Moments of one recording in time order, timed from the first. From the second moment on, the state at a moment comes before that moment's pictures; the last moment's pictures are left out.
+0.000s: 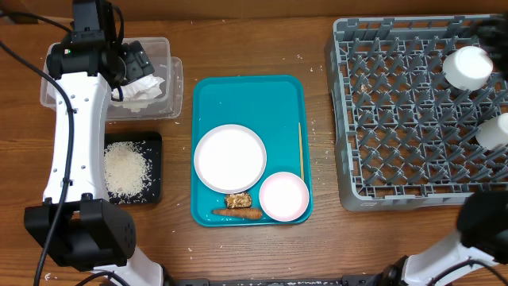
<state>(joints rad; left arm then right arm) 0.09 1.81 1.82 -1.05 -0.19 -0.39 -0.45 1.88 2.15 -1.24 -0.64 0.25</state>
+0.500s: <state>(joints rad) 0.09 1.81 1.82 -1.05 -0.19 -0.39 0.48 1.91 2.10 -1.29 -0.30 0.27</state>
